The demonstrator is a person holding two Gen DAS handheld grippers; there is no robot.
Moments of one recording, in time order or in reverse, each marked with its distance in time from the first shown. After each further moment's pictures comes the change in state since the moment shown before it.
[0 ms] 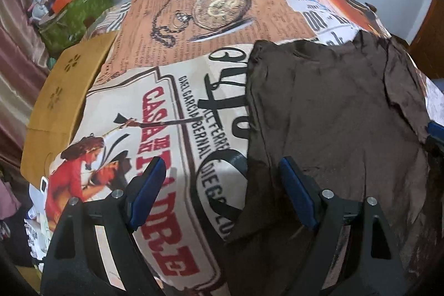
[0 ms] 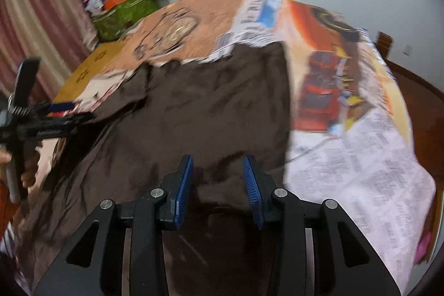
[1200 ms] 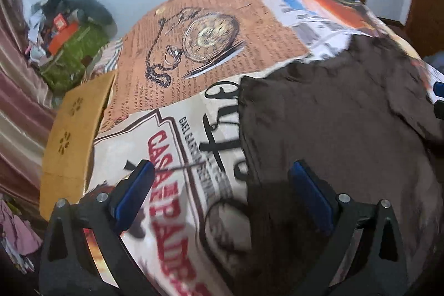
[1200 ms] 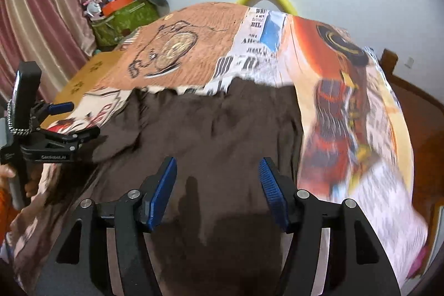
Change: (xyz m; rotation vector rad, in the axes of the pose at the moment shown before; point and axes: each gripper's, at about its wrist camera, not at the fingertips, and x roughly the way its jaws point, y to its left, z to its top) left arm -0.010 -0.015 0.023 0.147 -0.098 0.064; right arm 0.001 -0.012 0.035 0.005 -0.035 -0.014
